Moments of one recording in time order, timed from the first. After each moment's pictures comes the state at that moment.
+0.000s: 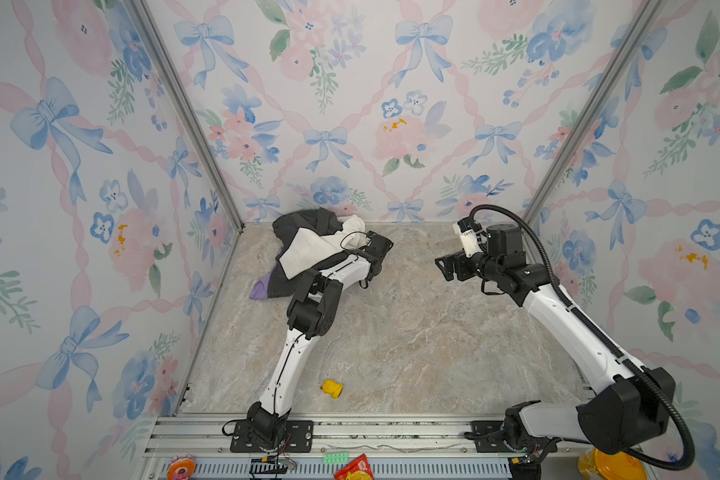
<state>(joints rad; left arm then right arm) -0.52 2.46 1.94 -0.47 -0.65 -0.11 0.30 1.36 1.24 -0.49 -0.16 -0.07</state>
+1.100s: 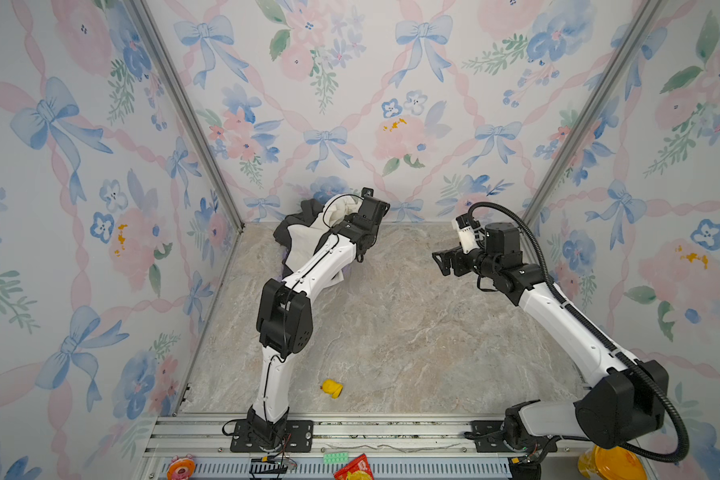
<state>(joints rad) -0.54 2.08 2.00 -0.56 -0.57 -0.14 0.30 1.37 1.20 -0.36 -0.17 -0.08</state>
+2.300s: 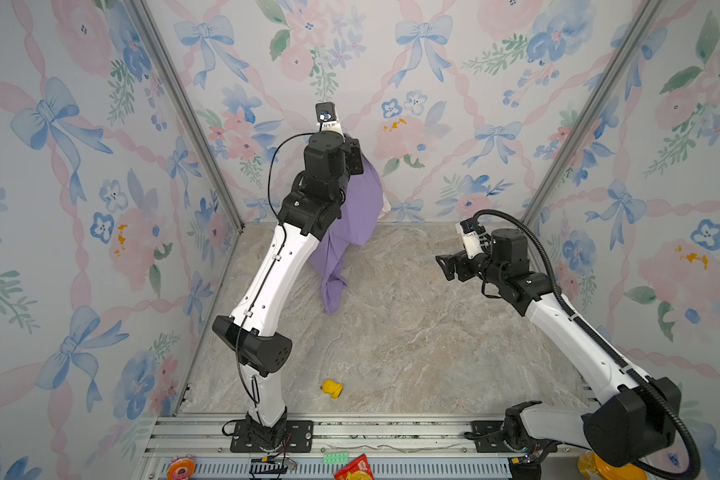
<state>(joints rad) -0.50 1.86 2.37 -0.41 -0.42 -0.16 0.29 1.29 1.14 -0.33 -0.16 -0.11</state>
